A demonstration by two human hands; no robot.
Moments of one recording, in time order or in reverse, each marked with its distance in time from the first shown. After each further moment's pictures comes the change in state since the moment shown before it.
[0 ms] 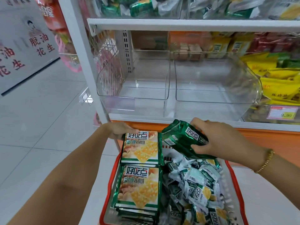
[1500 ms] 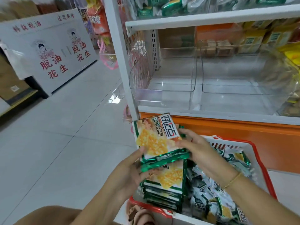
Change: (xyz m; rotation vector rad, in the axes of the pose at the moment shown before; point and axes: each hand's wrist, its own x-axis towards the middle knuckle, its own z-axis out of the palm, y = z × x) left_hand -0.170 -0.053 0.159 -1.217 0.429 0.253; right_hand -0.003 -0.109 0.064 1.580 -0.130 0.325
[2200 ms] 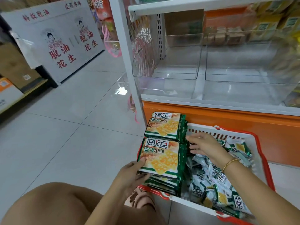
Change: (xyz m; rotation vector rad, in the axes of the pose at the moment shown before) left_hand 0.018 -0.064 -0.047 0.163 0.281 -0.089; right_hand 0.036 0.061 -0.053 -0.177 0.138 0.199
